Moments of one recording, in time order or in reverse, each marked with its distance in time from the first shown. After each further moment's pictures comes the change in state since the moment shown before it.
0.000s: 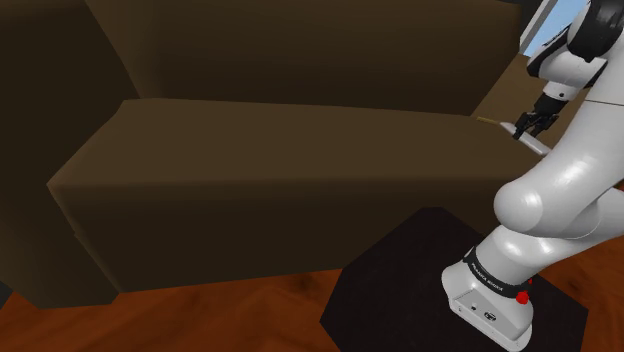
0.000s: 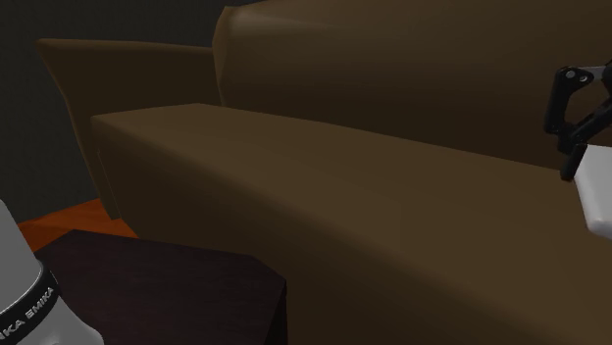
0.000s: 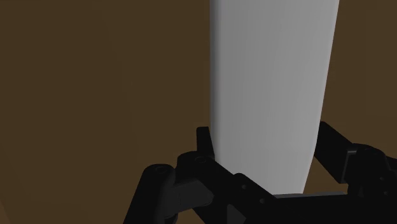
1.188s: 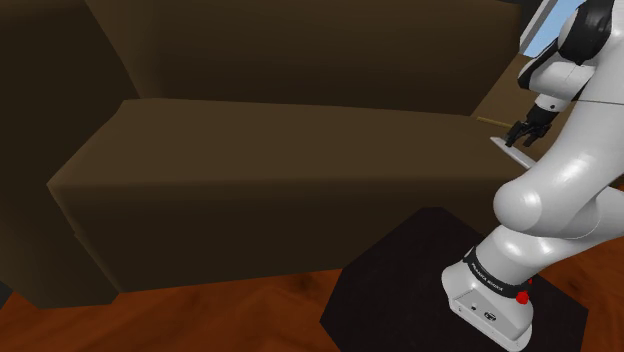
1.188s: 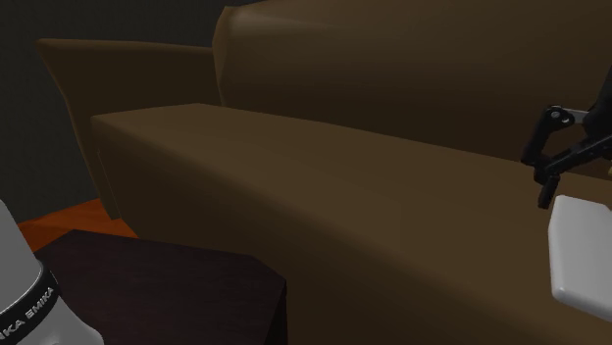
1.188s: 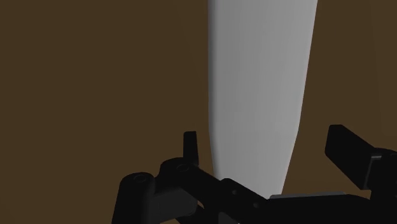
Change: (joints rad) arm -0.018 0.052 0.020 -0.047 0.047 0.087 -0.032
